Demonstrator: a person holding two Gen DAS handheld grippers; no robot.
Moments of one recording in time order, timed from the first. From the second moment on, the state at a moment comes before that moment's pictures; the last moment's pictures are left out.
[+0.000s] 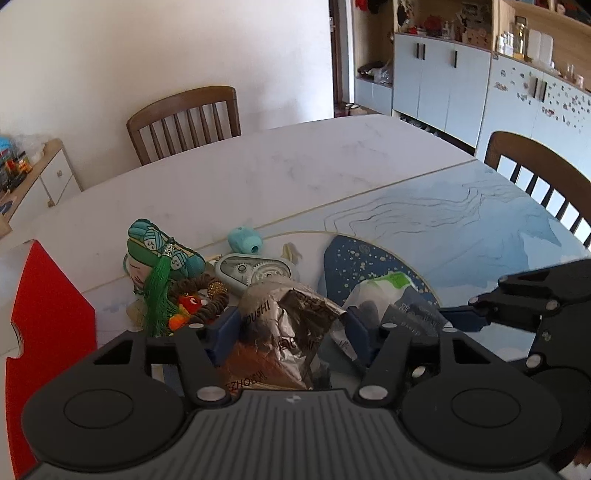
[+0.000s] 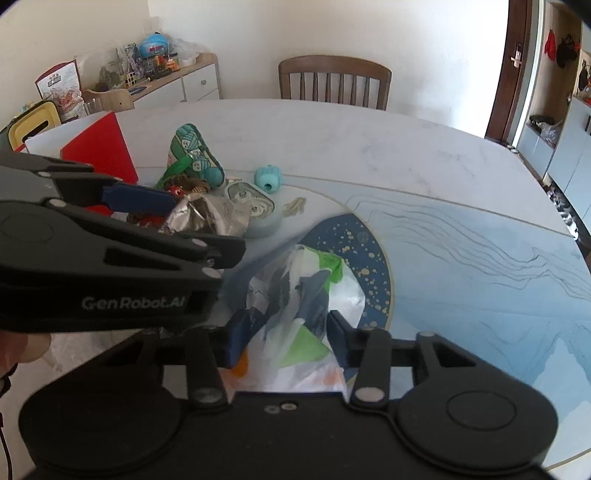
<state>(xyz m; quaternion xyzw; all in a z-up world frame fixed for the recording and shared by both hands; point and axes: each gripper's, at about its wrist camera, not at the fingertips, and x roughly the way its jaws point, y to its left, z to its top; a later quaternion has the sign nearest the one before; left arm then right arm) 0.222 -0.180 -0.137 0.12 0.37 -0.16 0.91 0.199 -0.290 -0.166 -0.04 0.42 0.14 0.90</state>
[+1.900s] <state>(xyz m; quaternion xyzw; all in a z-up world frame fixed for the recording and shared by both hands) 0.208 0.104 -0.020 0.04 0.36 -0.03 0.93 0.204 -0.079 -0.019 -0.10 0.31 0.27 0.91</state>
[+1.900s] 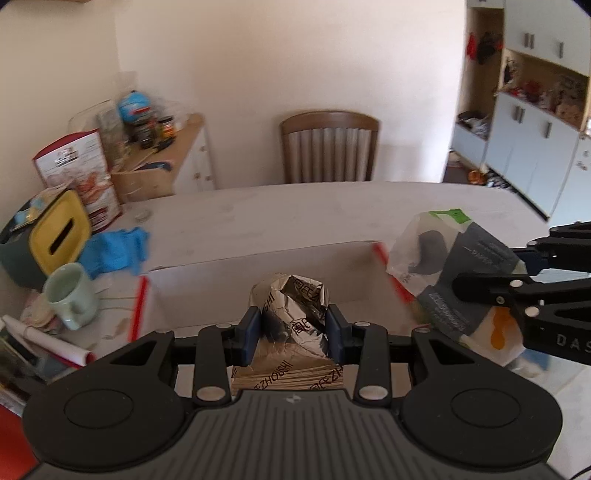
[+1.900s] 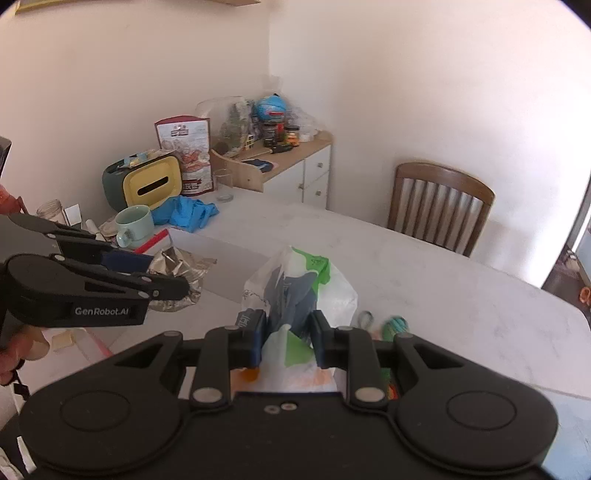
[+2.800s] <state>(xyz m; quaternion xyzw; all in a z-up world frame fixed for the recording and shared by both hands) 0.289 0.161 -0.108 0.10 0.46 -0.02 0.88 0.270 0.023 -0.127 -0.16 0.45 0.25 0.84</state>
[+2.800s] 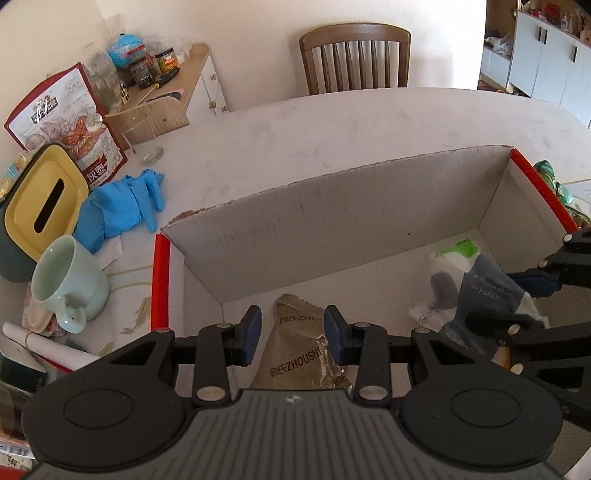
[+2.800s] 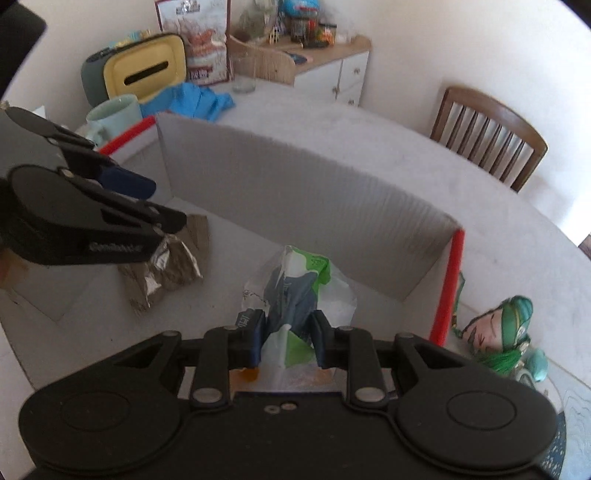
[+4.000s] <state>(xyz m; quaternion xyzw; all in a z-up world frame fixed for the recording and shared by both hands) 0.222 0.115 -0.035 0.04 0.39 -0.03 0.92 0.221 -0.042 -0.043 -0.07 0.39 0.28 0.88</state>
